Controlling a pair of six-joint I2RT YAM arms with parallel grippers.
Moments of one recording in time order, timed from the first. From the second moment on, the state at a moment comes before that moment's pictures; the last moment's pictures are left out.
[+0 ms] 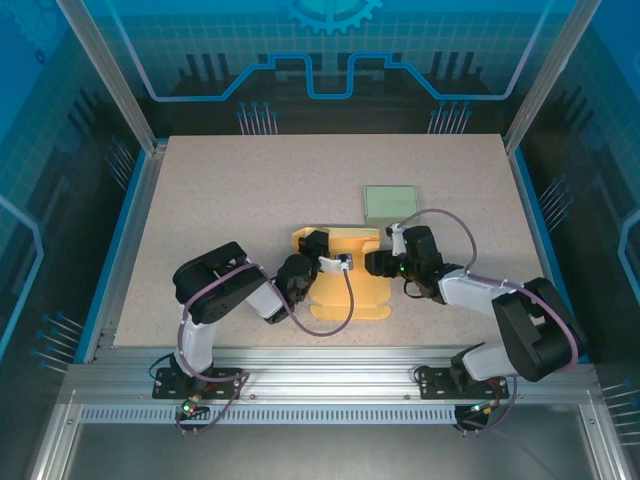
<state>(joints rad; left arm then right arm) -0.80 1.98 0.59 1.31 -0.47 1.38 0.41 1.41 0.50 0.19 -0.19 0.32</state>
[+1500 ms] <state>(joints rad) -0.82 1.87 0.58 1.28 -0.49 1.26 0.61 1.67 0.64 0.31 0.43 0.29</state>
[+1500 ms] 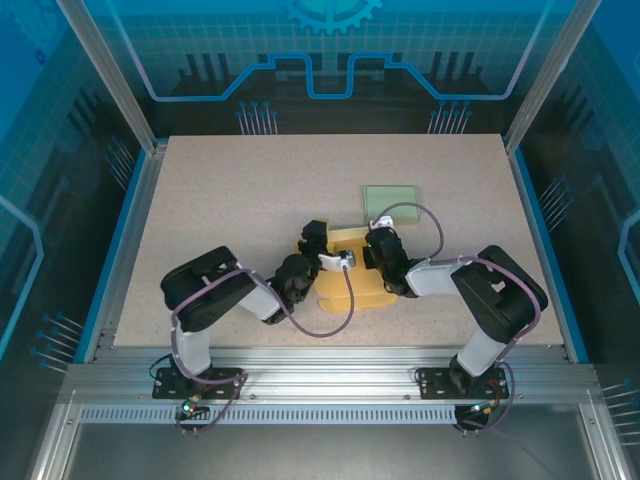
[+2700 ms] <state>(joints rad) -0.83 0.61 0.48 0.01 -0.57 -0.18 0.69 1.30 0.71 -0.23 0.57 0.41</state>
